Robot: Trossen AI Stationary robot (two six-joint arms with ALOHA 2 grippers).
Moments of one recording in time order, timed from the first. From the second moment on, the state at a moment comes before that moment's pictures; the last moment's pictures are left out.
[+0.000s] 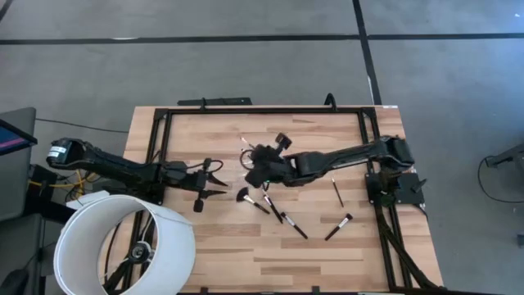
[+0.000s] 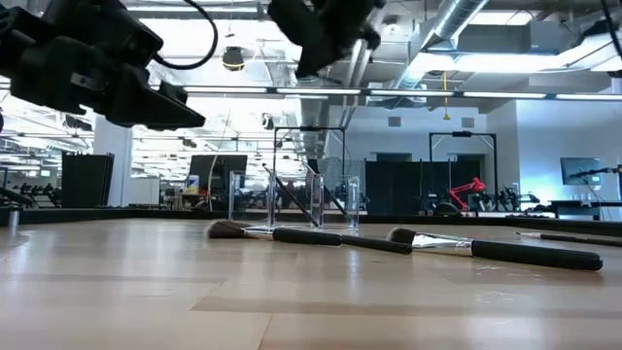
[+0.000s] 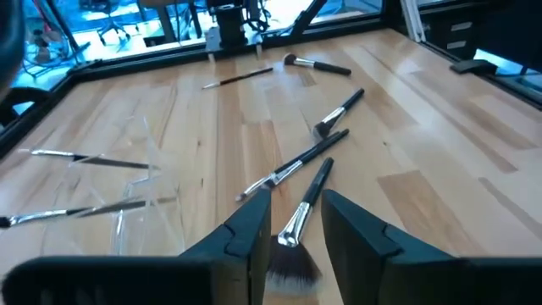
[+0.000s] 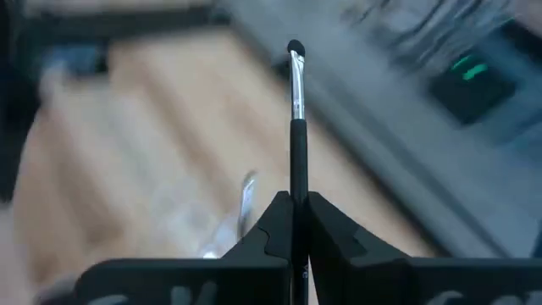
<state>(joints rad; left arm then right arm) -0.10 0.99 0.16 0.54 0.01 0.18 0.14 1.87 1.59 -0.55 0.81 0.27</state>
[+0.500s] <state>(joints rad) -0.10 1.01 0.14 0.54 -0.01 0.18 -0.03 2.03 1.08 0.96 0.37 0.08</state>
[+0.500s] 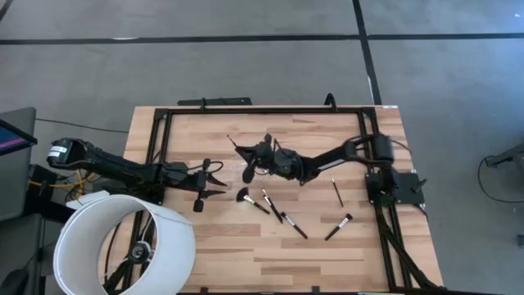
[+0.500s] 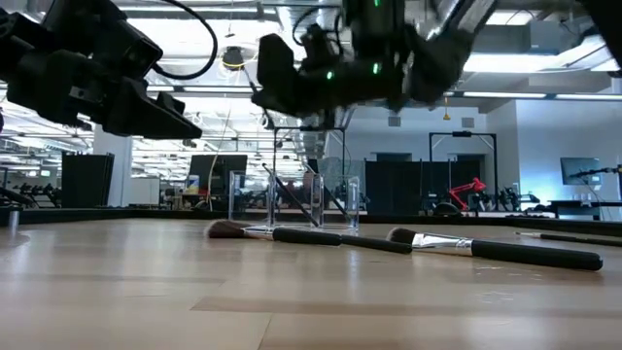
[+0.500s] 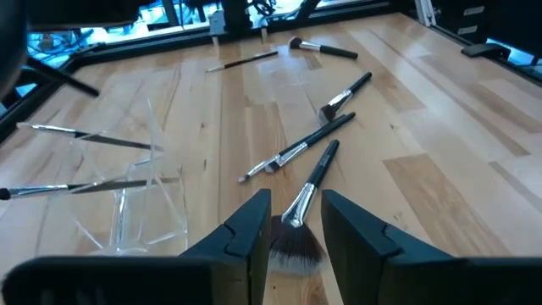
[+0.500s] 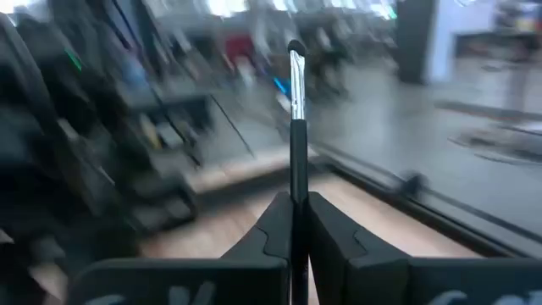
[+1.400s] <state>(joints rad) -0.10 1.01 0.14 0.54 -0.01 0.17 -0.08 2.25 1.24 0.94 0.18 0.12</state>
